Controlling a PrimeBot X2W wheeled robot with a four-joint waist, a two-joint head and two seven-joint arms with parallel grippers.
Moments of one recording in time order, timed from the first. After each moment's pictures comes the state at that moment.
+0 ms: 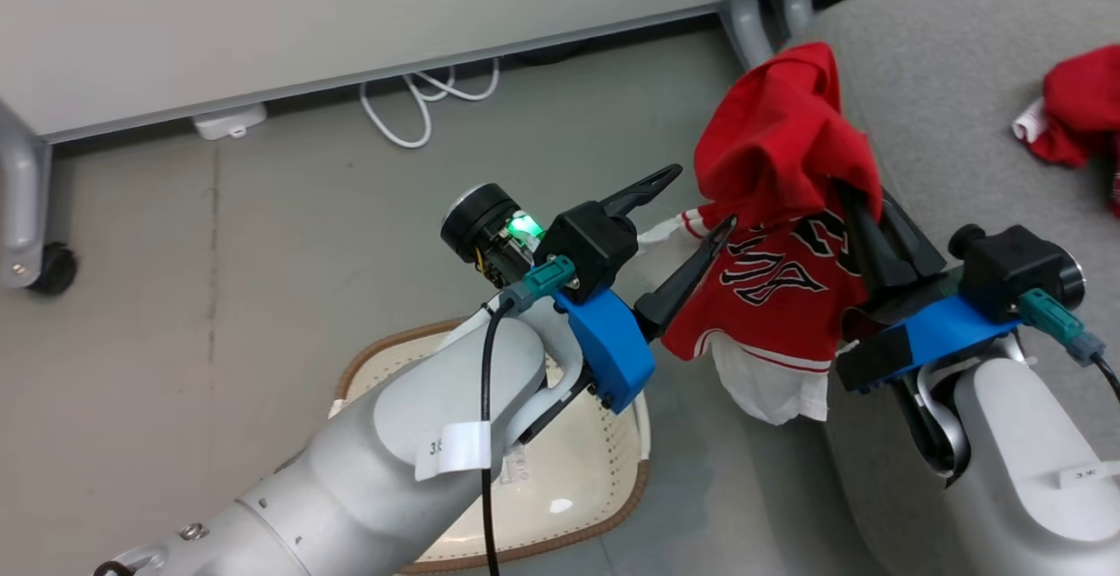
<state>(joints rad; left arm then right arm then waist) -0.90 0.11 -1.13 0.59 -0.69 -0.09 -0.26 -0.48 -0.22 0.21 0.36 0.22 0.13 -0.26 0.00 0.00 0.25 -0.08</state>
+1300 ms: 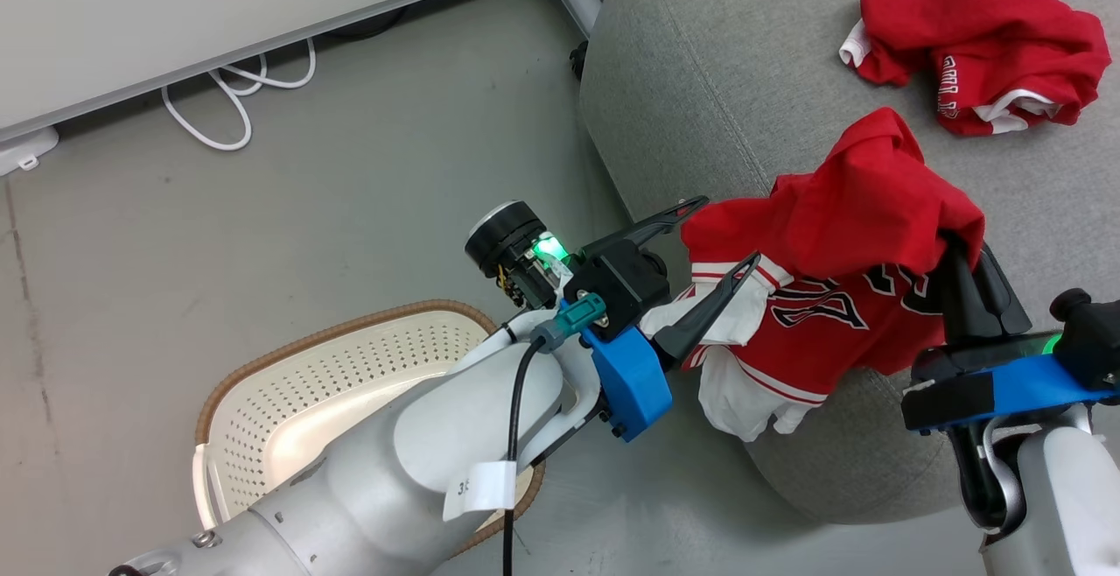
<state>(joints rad) -0.88 0.11 -1.18 0.56 -0.64 -0.09 -0.26 -0.29 -0.15 -0.04 0.23 0.20 0.13 -0.26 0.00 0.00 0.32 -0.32</state>
